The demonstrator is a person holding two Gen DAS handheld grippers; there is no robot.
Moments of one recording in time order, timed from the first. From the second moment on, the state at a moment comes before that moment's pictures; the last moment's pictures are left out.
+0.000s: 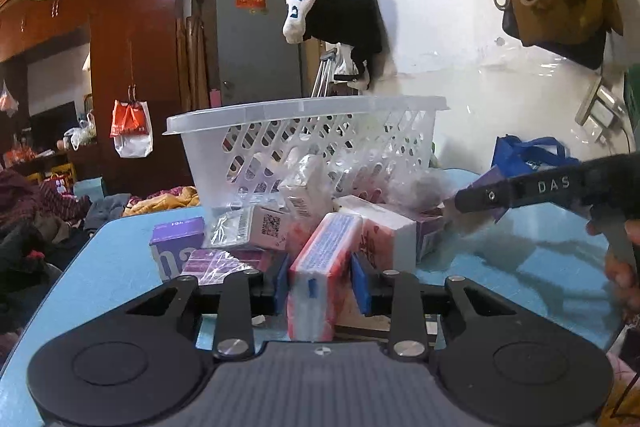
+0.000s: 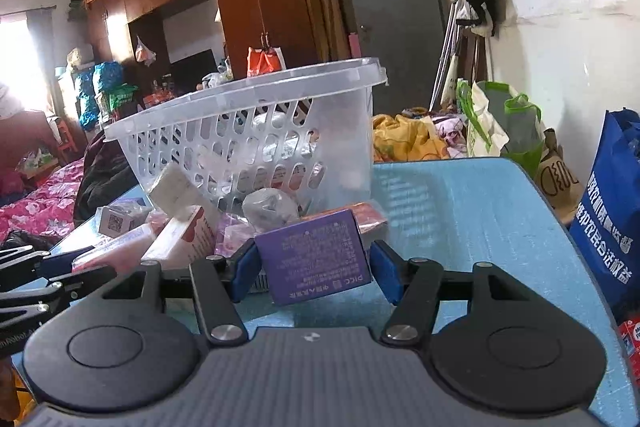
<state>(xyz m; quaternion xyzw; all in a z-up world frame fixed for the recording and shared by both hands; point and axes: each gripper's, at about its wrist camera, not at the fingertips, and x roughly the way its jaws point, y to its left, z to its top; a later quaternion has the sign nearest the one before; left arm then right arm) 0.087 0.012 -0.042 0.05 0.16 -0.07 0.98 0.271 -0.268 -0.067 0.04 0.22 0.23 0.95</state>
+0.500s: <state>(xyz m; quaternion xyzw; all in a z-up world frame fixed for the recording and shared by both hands) 0.079 0.031 -0.039 0.00 0.14 -0.07 0.99 0.255 -0.270 -0.062 0.04 0.16 0.22 0.96</state>
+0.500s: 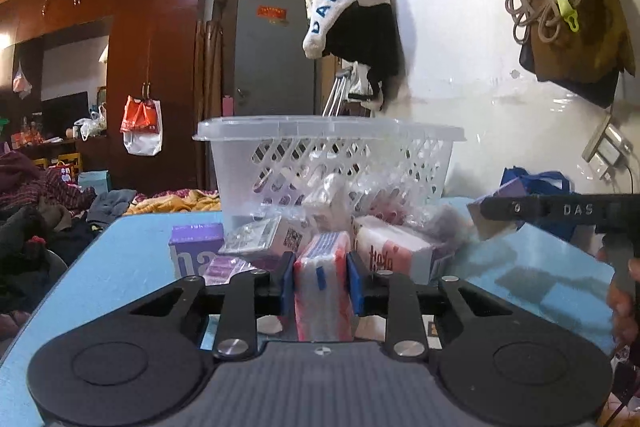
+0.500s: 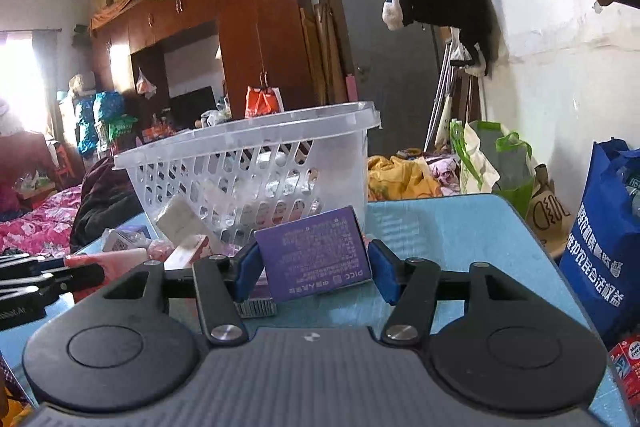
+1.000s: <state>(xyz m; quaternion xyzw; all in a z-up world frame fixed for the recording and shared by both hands) 0.074 0.024 -0.042 0.02 0.13 -0.05 0.99 0.250 -0.270 -0.063 0.04 0.14 0.22 0.96</state>
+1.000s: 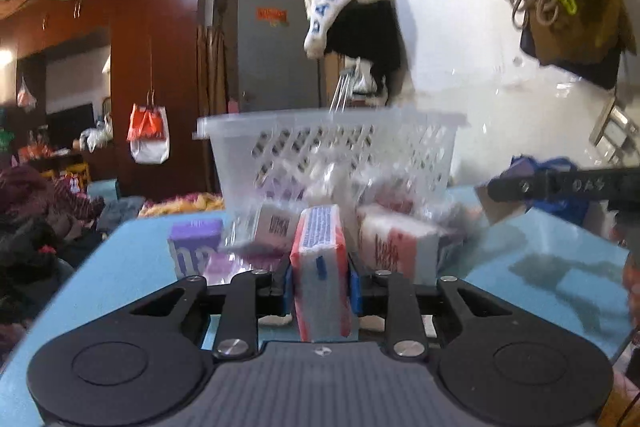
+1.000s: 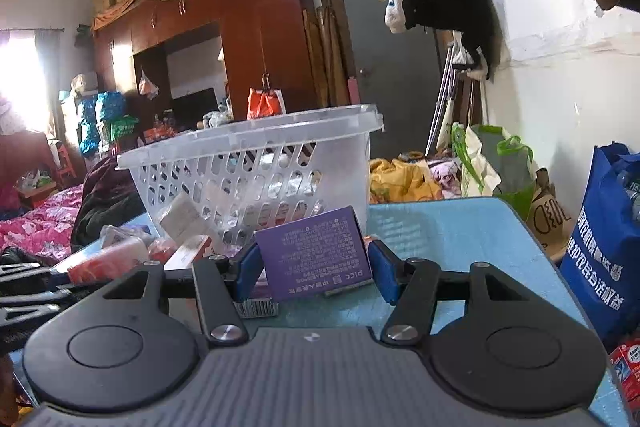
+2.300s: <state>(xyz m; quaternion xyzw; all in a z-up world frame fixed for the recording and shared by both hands) 0.125 0.027 0.038 0.00 0.14 -0.07 0.99 0.274 -0.259 -0.008 0.01 0.14 0.26 0.95</state>
